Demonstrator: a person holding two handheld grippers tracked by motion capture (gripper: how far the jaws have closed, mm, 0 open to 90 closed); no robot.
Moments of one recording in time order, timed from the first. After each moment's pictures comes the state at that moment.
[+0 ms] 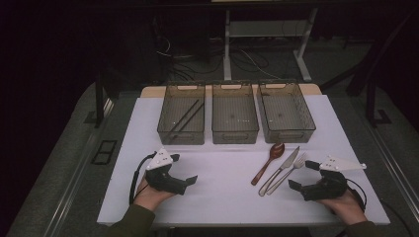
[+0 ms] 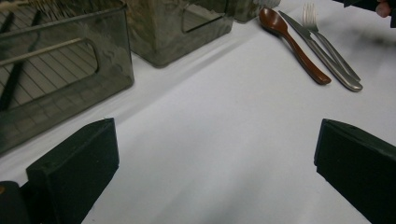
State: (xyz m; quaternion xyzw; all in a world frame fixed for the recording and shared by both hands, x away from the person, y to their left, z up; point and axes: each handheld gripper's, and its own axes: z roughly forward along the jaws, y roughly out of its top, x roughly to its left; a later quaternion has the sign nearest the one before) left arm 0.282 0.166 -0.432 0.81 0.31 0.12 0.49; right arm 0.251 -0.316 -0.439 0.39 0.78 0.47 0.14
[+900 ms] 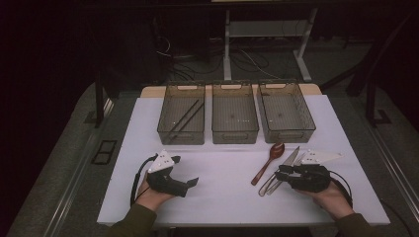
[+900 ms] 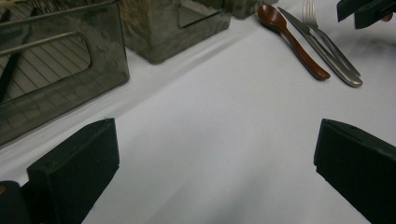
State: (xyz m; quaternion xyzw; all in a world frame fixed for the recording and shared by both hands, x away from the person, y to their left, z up) left arm 0.279 0.163 -0.434 0.81 0.31 0.13 0.49; right arm 0.271 -0.279 -0.431 0.35 0.82 0.45 0.08
